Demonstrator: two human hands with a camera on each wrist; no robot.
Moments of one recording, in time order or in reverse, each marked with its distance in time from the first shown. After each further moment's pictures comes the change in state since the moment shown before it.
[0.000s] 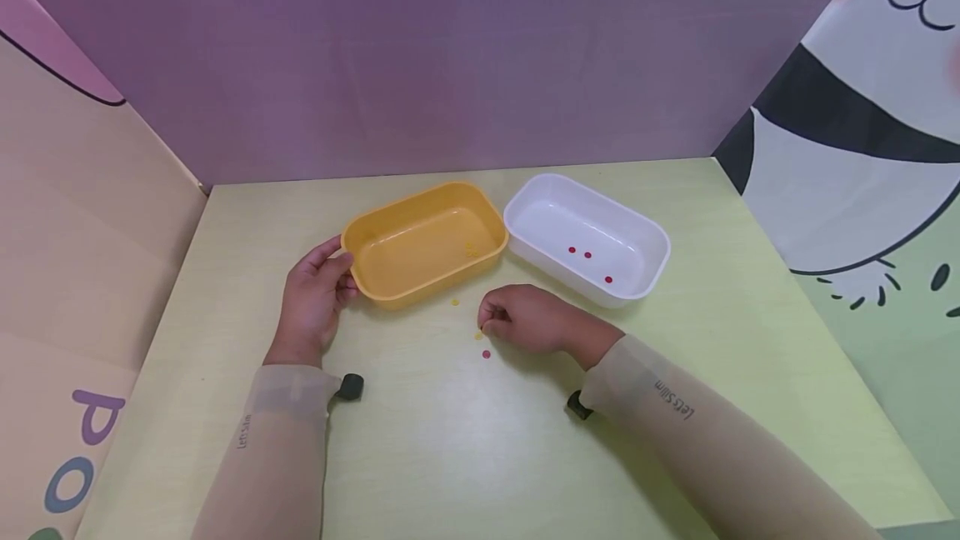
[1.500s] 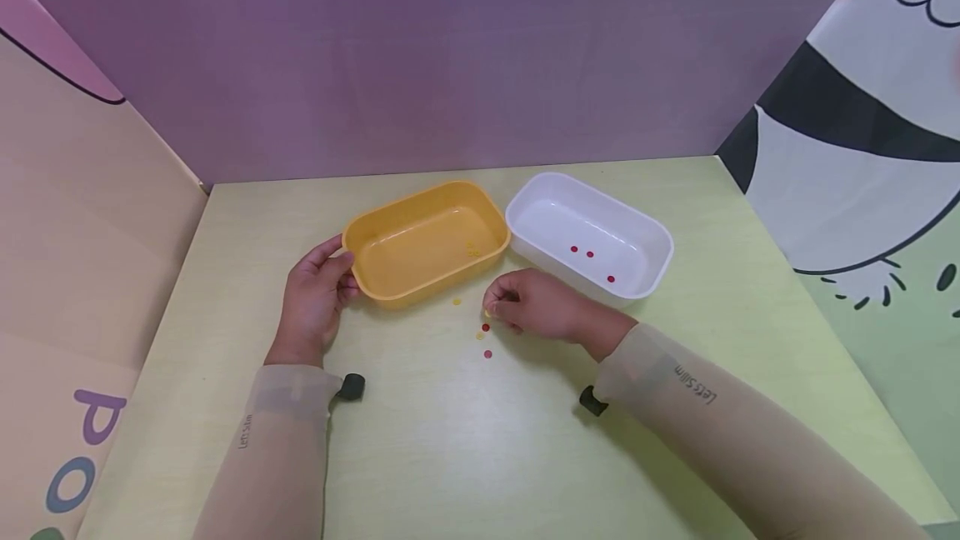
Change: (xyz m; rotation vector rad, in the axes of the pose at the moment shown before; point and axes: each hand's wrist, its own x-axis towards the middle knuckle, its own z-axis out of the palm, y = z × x) left_hand 0.002 -0.001 -0.001 -0.004 0.003 -0.008; right_hand -0.007 -0.008 -0.020 0.322 0.015 0.108
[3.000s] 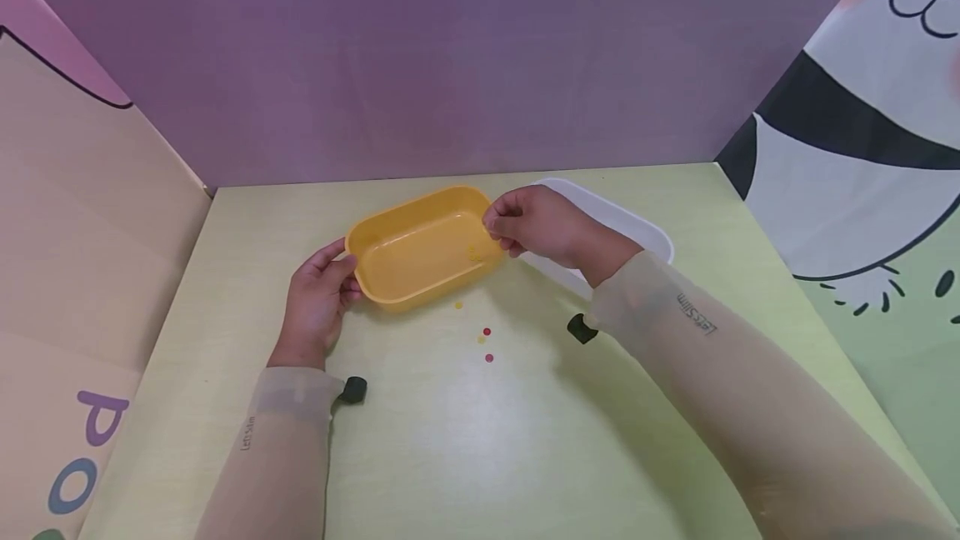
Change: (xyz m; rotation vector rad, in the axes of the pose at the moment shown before) left_hand 0.000 0.001 0.002 0.019 0.025 -0.014; right_hand 0.031 -0.067 -0.074 0.146 0.146 0.064
